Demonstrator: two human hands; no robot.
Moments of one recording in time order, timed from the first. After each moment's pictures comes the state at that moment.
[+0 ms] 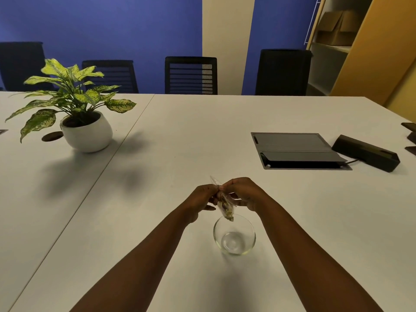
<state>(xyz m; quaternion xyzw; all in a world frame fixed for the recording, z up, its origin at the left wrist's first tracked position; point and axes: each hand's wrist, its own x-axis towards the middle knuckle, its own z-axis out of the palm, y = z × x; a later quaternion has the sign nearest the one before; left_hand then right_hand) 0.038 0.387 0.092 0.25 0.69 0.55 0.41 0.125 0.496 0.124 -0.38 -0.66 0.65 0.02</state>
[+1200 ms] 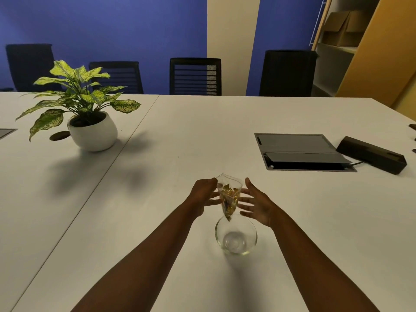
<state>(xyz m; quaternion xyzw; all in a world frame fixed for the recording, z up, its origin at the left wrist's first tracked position) 0.040 0.400 0.102 0.11 0.65 0.63 0.41 0.151 0.527 0.072 -0.38 -0.54 0.75 0.01</state>
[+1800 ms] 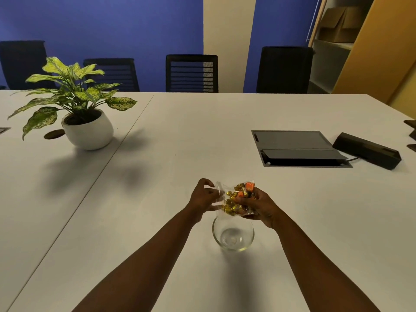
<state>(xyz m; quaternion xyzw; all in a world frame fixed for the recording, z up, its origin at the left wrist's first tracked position) 0.045 0.396 0.069 0.16 0.65 0.63 0.39 0.170 0.534 0.052 -0.33 -0.60 0.72 0.07</state>
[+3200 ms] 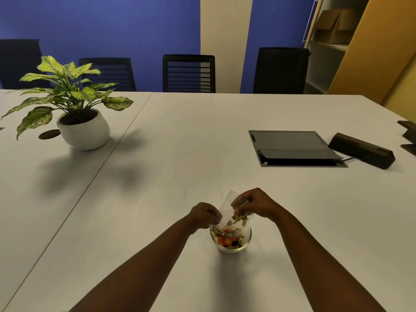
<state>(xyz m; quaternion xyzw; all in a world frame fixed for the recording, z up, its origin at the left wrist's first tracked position) 0.051 0.389 0.039 0.24 0.79 0.37 0.43 0.167 0.543 0.063 -0.28 -0.81 0.51 -0.02</state>
